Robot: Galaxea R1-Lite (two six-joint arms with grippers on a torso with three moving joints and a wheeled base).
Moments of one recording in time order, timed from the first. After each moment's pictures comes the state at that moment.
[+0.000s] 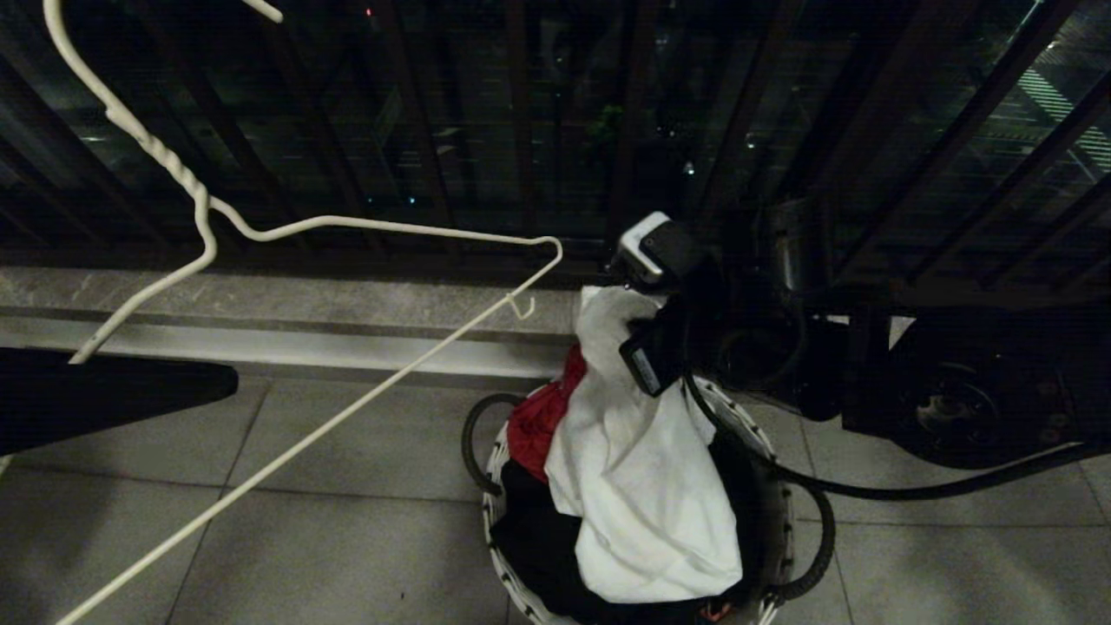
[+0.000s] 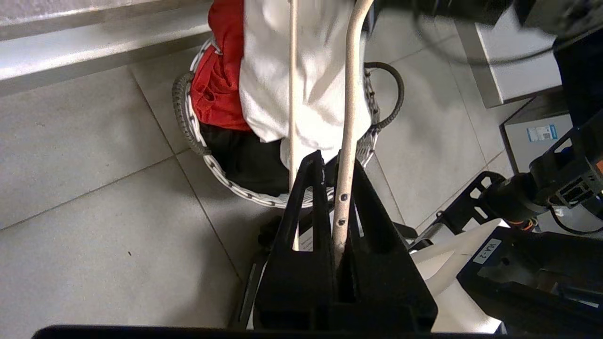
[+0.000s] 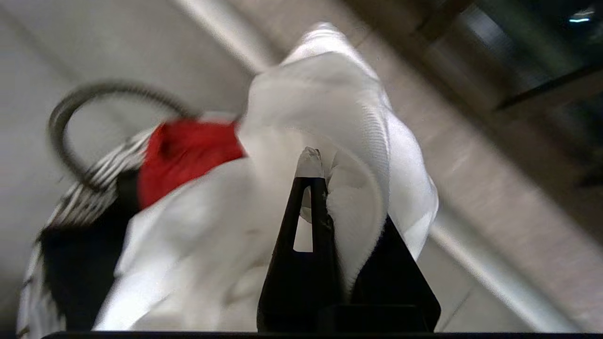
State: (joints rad) left arm -0.38 0.99 -1.16 0.48 -0.43 -0.08; right arm 0.69 1.83 -1.24 -0.29 -0.27 -0.33
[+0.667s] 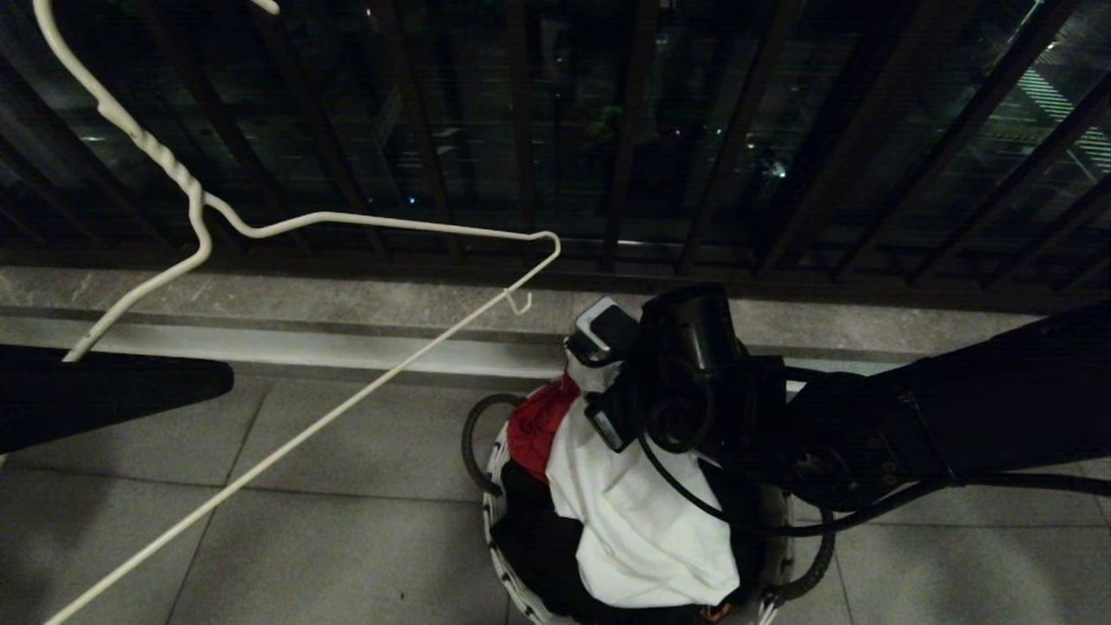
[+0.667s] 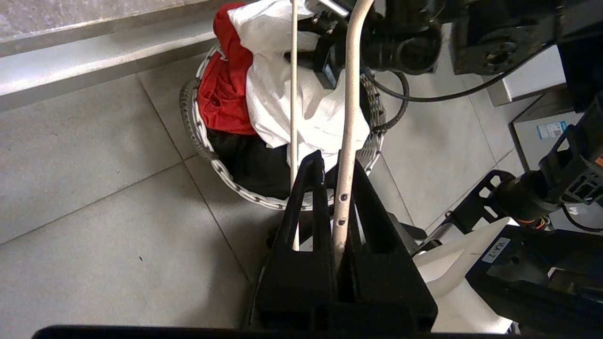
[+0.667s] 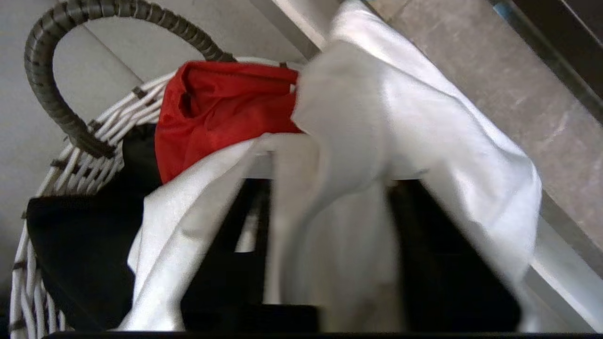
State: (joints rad) left arm -0.37 0.98 -1.16 0.47 -0.42 -0.06; right arm 0.71 1.99 -1.20 -0.39 -0.27 -0.31
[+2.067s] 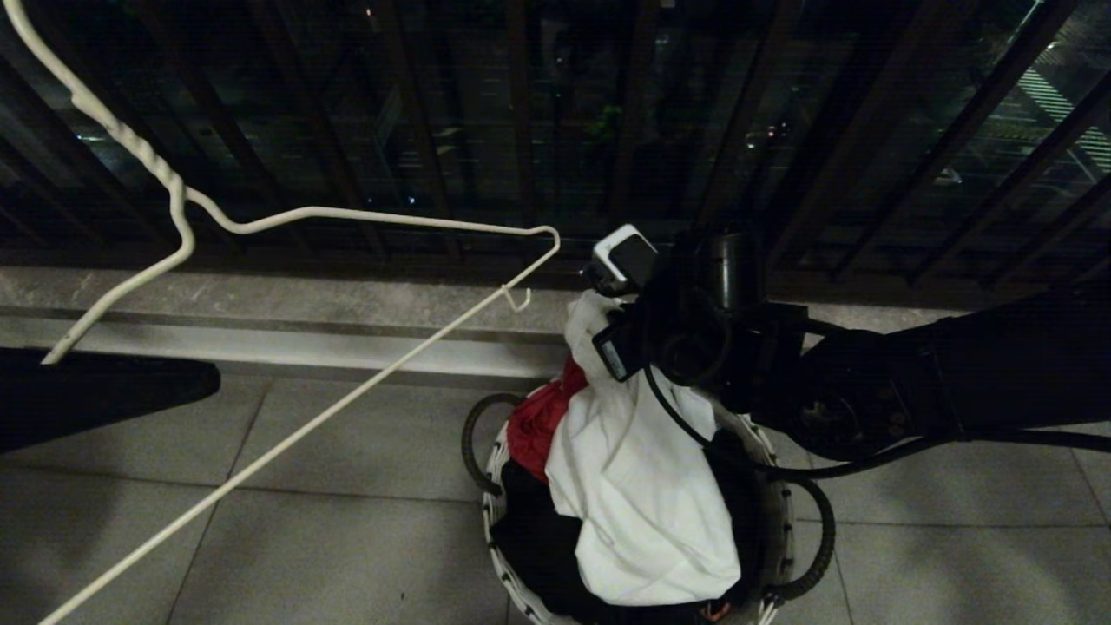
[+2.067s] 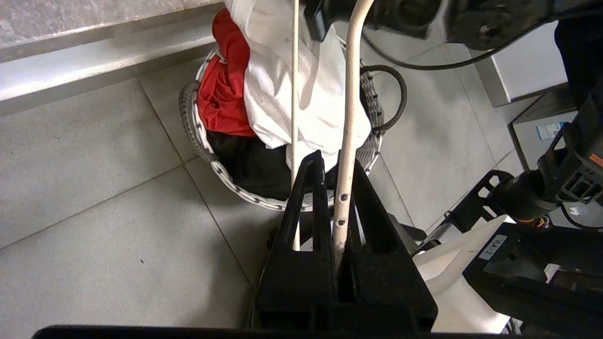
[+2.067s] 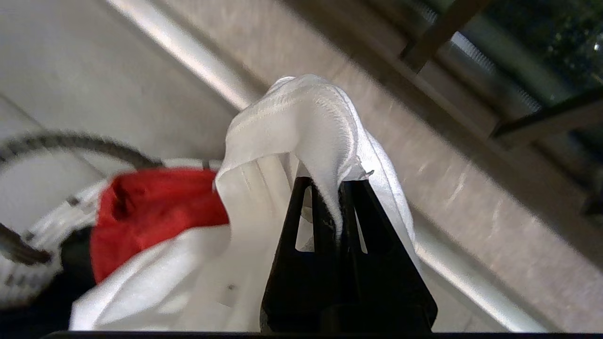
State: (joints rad) left arm -0.37 0.97 -1.16 0.48 -0.42 -0.05; right arm 0.66 1.98 -1.32 -0.48 -0.29 -0.37
